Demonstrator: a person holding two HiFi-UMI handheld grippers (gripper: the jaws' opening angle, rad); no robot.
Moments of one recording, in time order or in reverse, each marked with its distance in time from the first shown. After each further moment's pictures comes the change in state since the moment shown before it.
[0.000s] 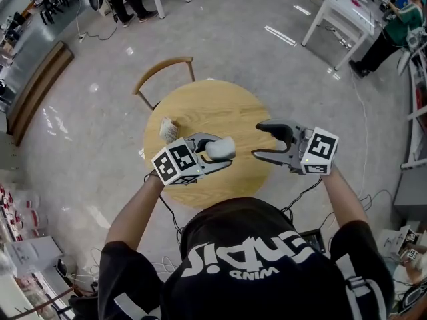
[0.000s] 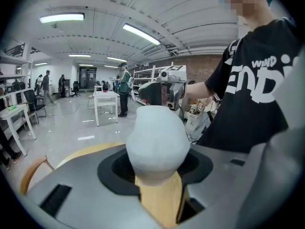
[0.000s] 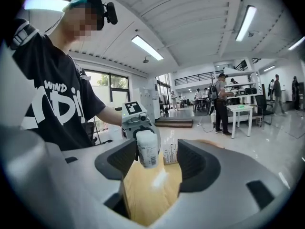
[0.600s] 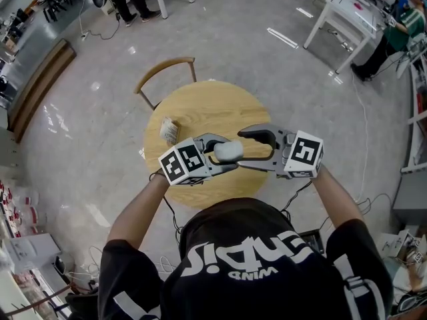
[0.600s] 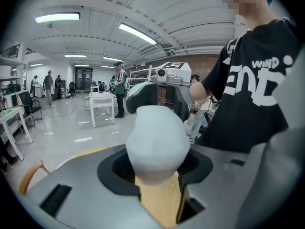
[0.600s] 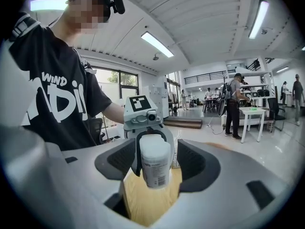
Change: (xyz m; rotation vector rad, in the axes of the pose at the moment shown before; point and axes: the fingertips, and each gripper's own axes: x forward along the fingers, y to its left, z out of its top) left arm 0.014 -0.013 0.015 0.025 0.002 -0.034; right arm 0.039 0.029 0.004 -0.067 0.022 0.110
